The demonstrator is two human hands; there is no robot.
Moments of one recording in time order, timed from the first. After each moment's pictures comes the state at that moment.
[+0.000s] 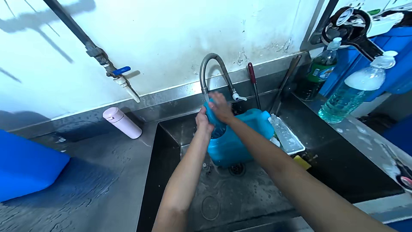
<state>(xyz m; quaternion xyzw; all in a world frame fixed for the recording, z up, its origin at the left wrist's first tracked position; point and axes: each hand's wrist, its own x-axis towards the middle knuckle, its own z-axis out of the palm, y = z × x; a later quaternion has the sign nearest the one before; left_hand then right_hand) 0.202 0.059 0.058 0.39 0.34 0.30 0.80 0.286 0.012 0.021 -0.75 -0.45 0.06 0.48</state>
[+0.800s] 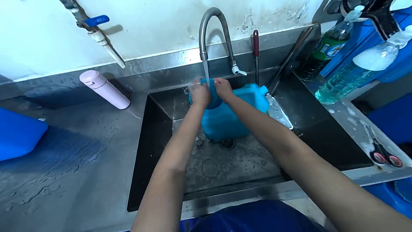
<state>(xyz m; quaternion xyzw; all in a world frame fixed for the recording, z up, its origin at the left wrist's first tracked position) 0.192 0.086 0.036 0.94 0.26 0.07 0.21 0.274 0.006 0.029 -0.76 -0.25 0.23 0.56</state>
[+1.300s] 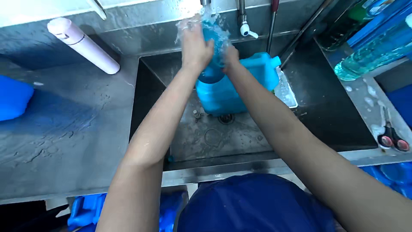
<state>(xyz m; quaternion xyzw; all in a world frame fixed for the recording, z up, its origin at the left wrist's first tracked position) 0.167 0.073 0.084 0.92 0.23 0.20 0.26 0.262 0.015 0.011 -0.64 -0.11 0.29 0.70</state>
